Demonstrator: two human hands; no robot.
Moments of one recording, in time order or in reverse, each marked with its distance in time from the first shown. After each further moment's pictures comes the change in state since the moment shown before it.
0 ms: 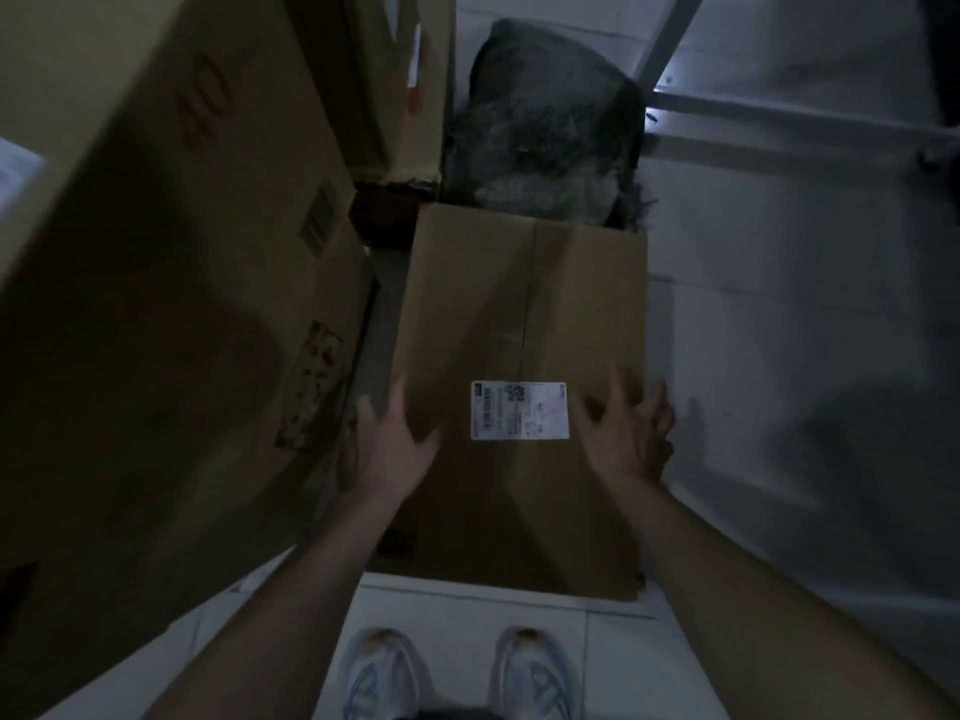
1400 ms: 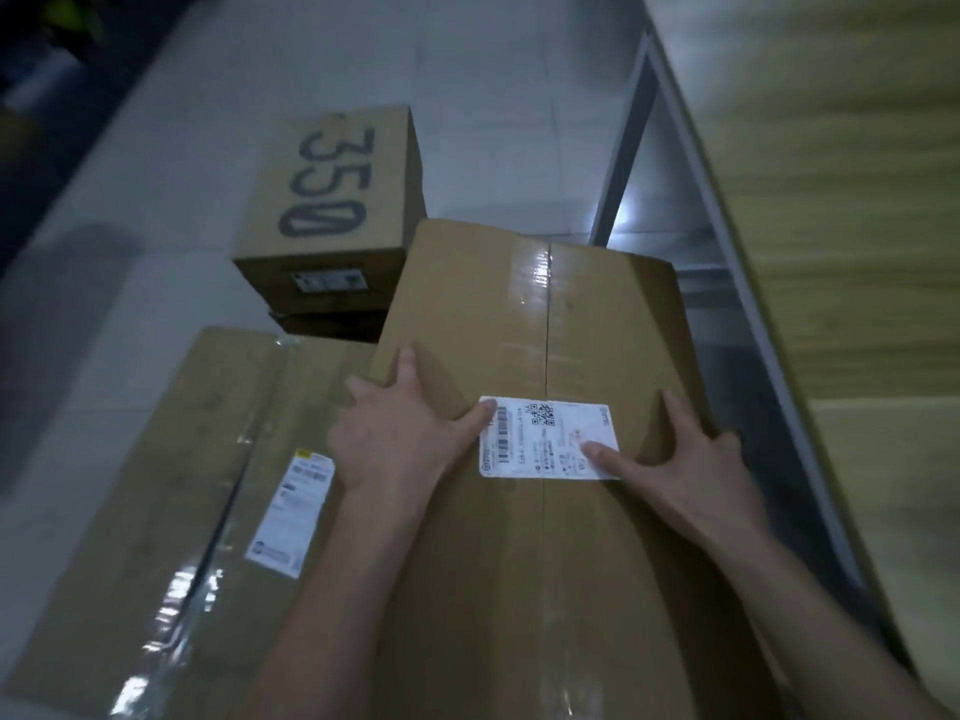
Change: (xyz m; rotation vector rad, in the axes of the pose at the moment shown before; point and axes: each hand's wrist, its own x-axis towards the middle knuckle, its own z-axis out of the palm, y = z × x) left_hand -0.183 0.194 -0.352 0.386 0.337 0.128; right_hand -0.179 -0.104 -0.368 0.232 -0.050 -0.001
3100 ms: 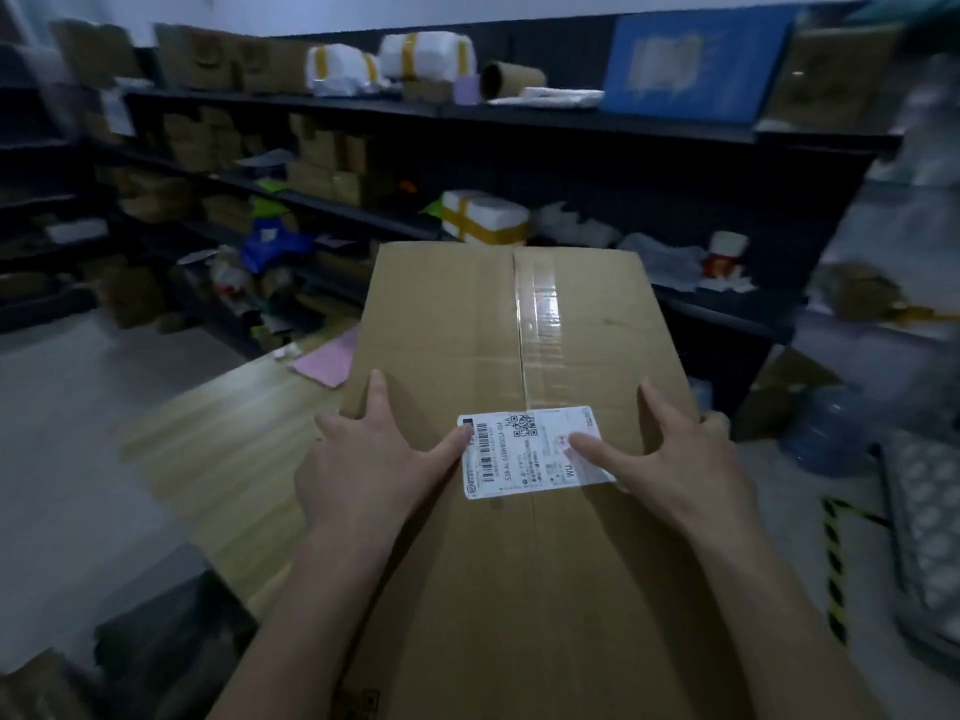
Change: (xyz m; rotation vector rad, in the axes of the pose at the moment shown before) left_hand -0.536 0.262 -0.336 -0.158 0.196 1.008; right_hand -0.538 0.260 -0.440 0.196 0.908 0.546
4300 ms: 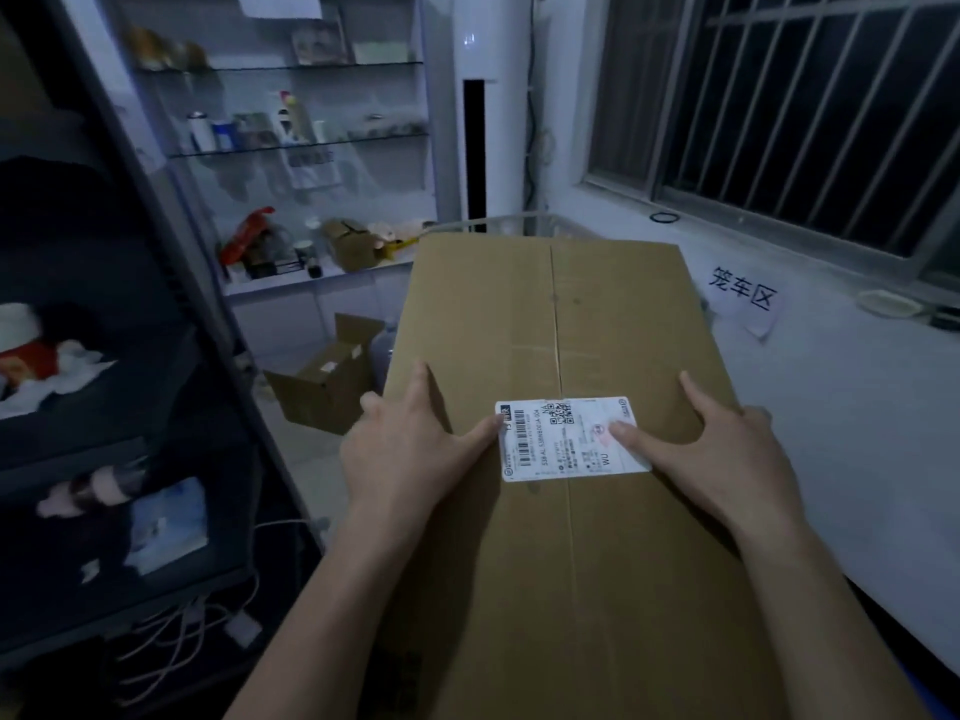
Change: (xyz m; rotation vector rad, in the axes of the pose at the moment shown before) left_hand -0.168 0.678 0.211 -0.174 -0.373 1.079; right_hand 0.070 0.548 -0.250 0.066 0.491 0.960
